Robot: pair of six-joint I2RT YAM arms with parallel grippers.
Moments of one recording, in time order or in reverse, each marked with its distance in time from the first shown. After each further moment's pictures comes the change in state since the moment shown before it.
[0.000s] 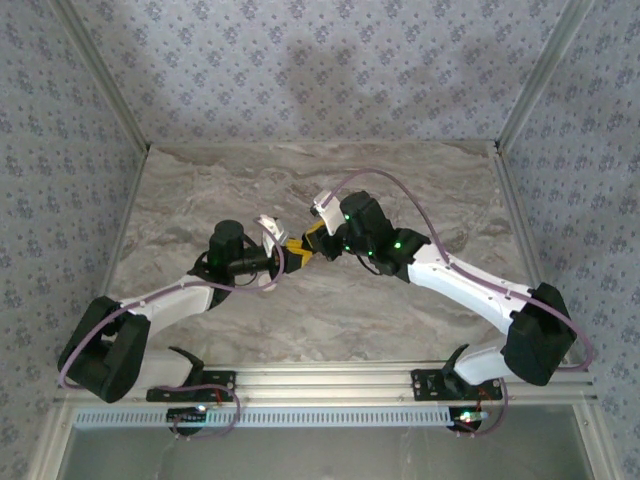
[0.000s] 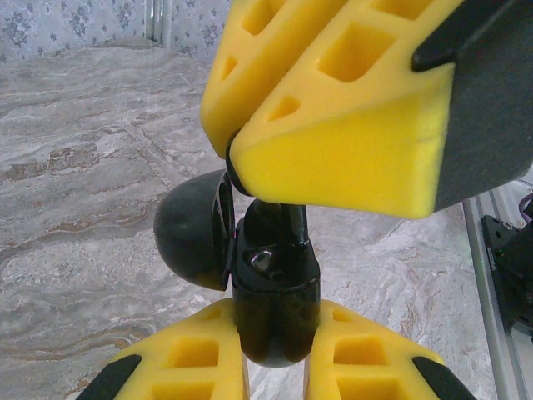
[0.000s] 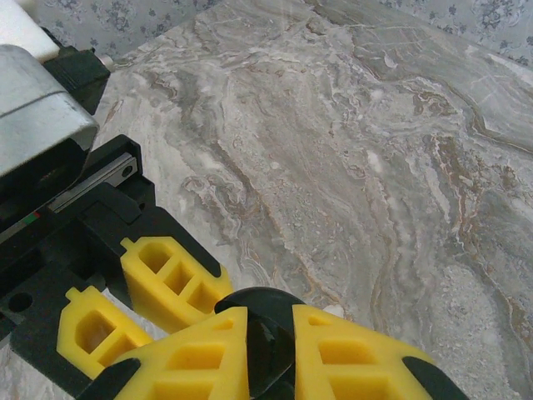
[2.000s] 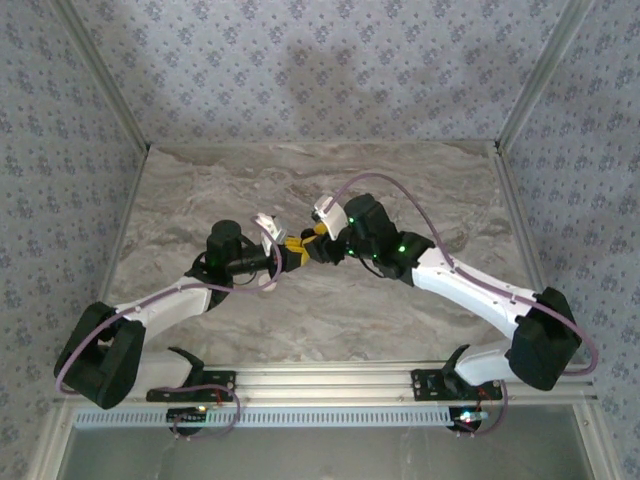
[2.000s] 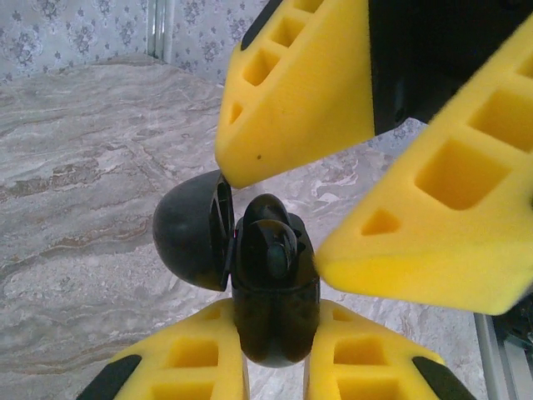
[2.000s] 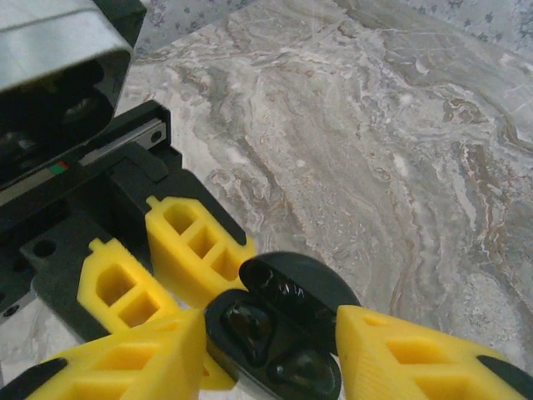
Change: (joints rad) left arm -0.005 -0.035 0.000 0.005 -0.005 -0.022; right arm -0.017 -0.040 -0.037 0.008 -0.087 -0.031
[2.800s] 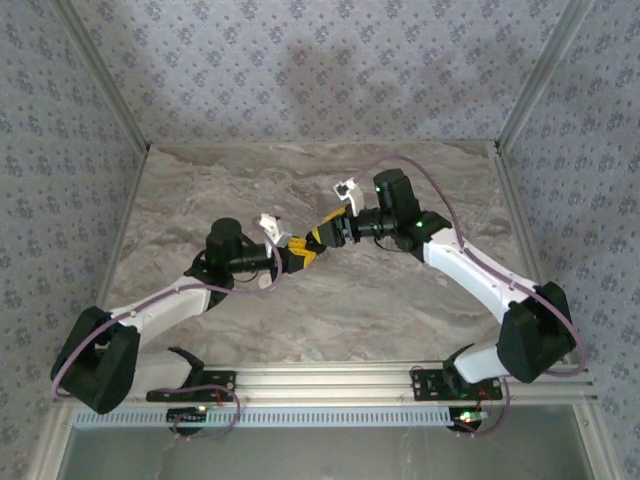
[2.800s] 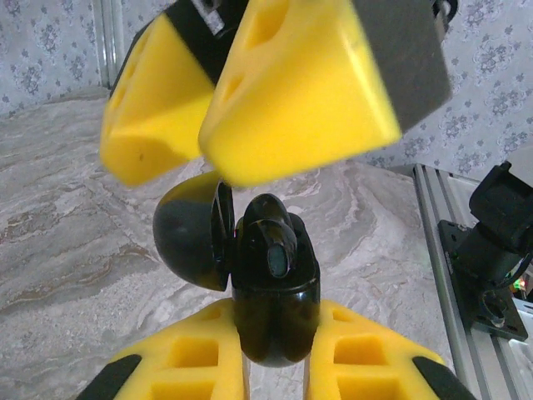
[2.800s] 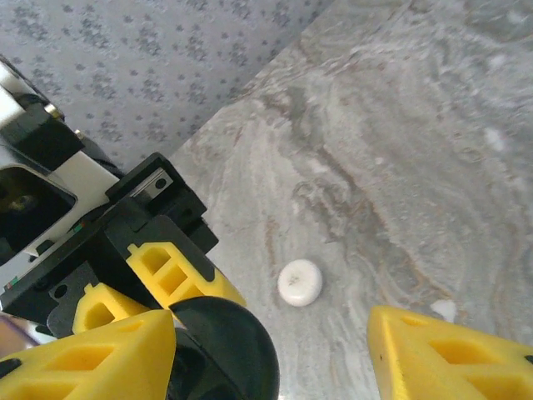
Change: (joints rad) left arm -0.023 -0.027 0.033 -0.013 0.082 0.050; right arm -0.235 0.072 0.058 -0.005 -0.507 0.200
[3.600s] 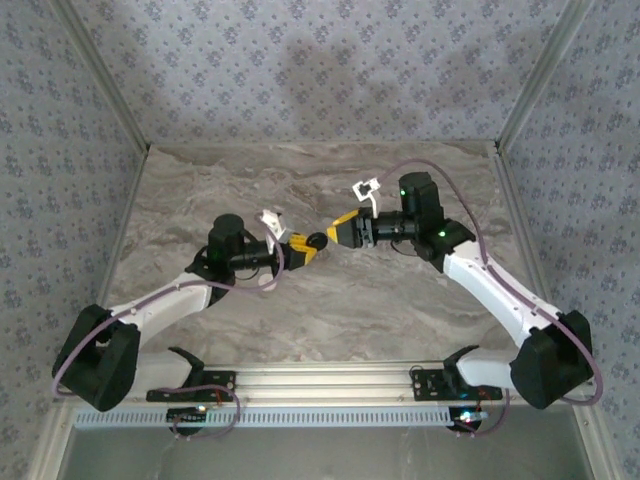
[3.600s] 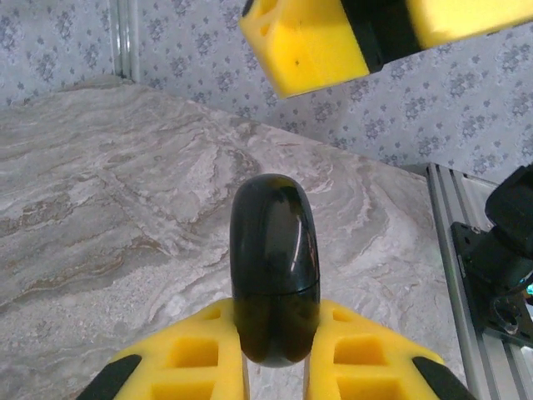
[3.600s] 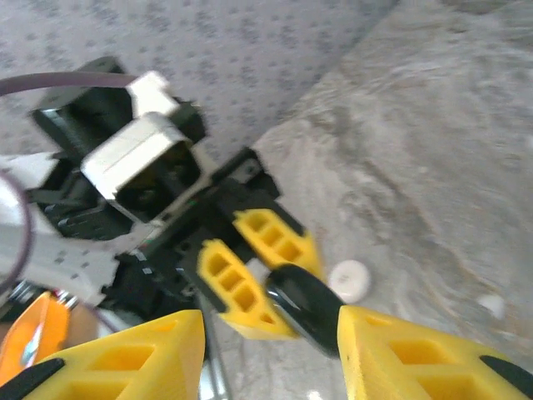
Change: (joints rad) left arm -0.003 0.023 0.052 -0.076 -0.045 -0.001; right arm -0.093 -0.173 -0.097 0.022 -0.103 0.097
